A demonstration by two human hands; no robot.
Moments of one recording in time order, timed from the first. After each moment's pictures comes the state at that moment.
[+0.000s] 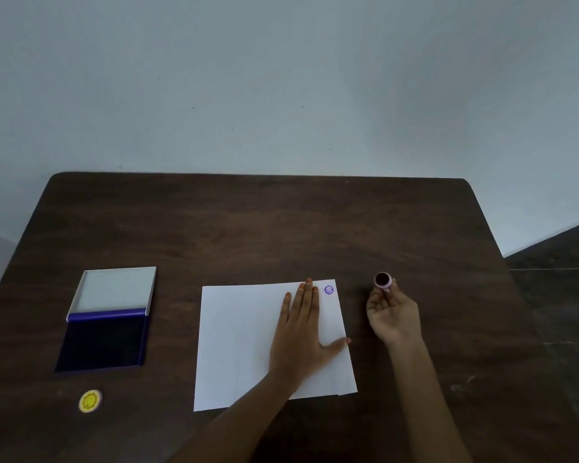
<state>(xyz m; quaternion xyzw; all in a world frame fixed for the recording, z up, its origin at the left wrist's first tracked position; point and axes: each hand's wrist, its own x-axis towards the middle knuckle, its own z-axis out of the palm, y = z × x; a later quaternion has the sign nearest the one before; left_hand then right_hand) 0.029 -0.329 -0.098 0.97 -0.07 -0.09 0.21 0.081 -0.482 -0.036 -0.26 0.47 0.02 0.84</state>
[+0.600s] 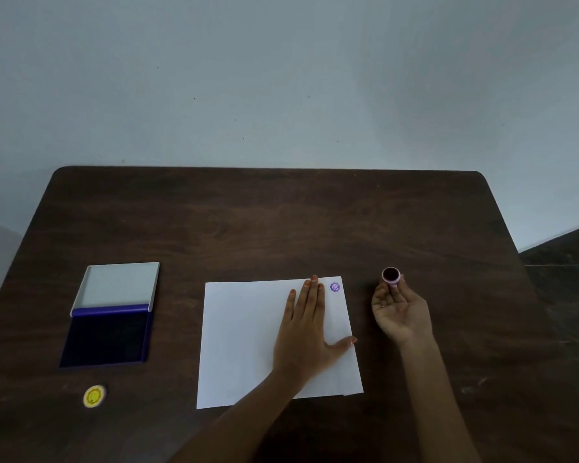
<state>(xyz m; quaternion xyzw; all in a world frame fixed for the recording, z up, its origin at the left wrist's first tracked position) 0.028 -0.329 -0.098 0.97 -0.07 -0.09 0.21 0.086 -0.485 -0.041 -0.21 0.47 0.06 0.85</state>
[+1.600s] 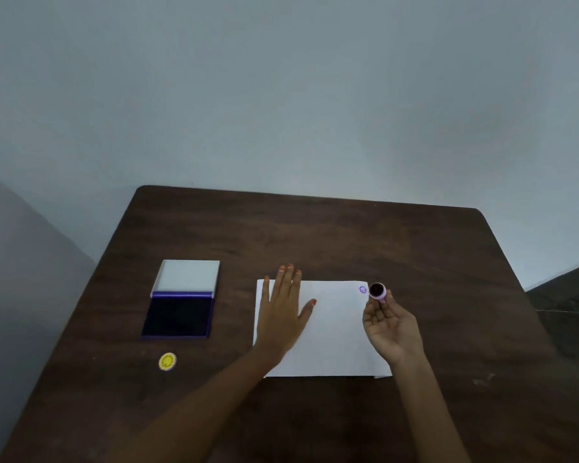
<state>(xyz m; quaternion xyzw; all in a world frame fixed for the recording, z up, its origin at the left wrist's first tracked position) 0.012 -0.229 -0.044 0.97 -0.02 0.05 0.22 0.014 -0.409 0.015 -0.25 0.36 0.10 0.89</state>
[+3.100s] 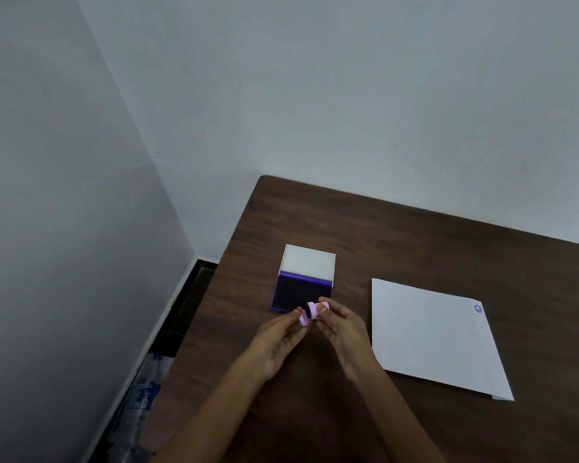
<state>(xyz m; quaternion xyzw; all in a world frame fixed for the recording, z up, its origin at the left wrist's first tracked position) -0.105 -0.030 -0.012 0.33 0.39 -0.12 0.85 -0.062 -0.156 -0.013 -0.61 0.16 0.25 0.73</state>
